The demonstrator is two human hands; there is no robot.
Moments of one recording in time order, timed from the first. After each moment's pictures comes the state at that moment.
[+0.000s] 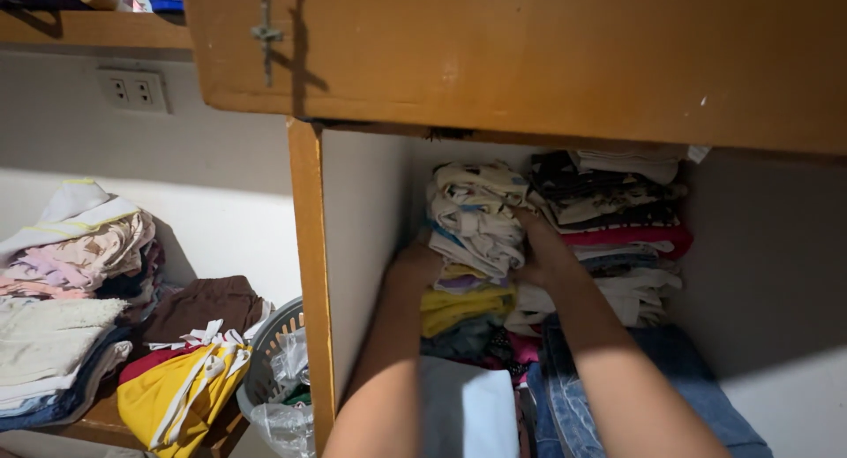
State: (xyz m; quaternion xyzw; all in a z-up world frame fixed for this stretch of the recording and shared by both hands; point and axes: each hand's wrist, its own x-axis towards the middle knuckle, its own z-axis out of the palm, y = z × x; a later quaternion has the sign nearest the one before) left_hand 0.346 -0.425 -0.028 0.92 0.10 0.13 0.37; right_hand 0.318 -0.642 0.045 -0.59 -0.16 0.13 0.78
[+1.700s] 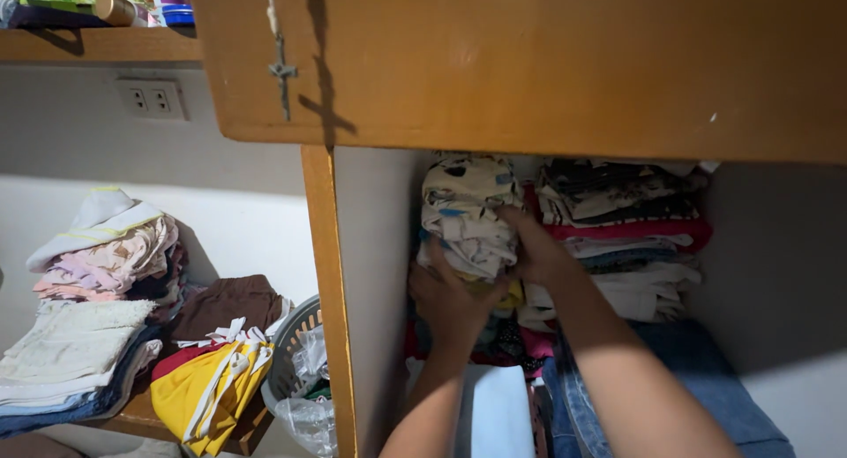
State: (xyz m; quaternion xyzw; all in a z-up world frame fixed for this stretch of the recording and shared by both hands) left_hand 0.226 -0.519 -0.057 0.76 0.12 0.57 0.29; right_hand 0.364 -0.620 0.016 -0.52 -0.23 0.22 0.79
